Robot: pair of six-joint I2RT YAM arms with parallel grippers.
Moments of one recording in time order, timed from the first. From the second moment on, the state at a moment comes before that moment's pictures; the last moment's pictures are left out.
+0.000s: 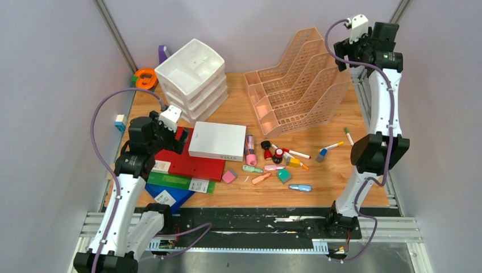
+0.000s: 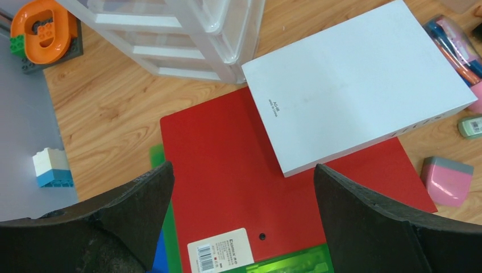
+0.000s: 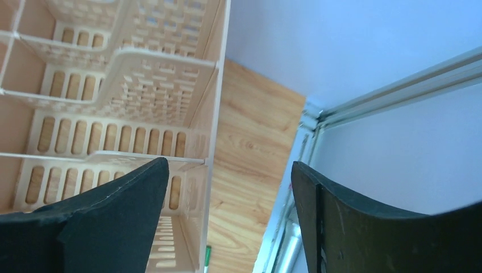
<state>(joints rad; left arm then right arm) -0.08 0.81 0.82 -0.50 0.23 0.34 -0.16 1.98 2.26 -0.83 -0.31 -0.52</state>
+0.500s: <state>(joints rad) -0.08 0.78 0.82 -0.54 0.15 0.35 0.42 1.37 1.43 -0.45 -0.17 -0.59</state>
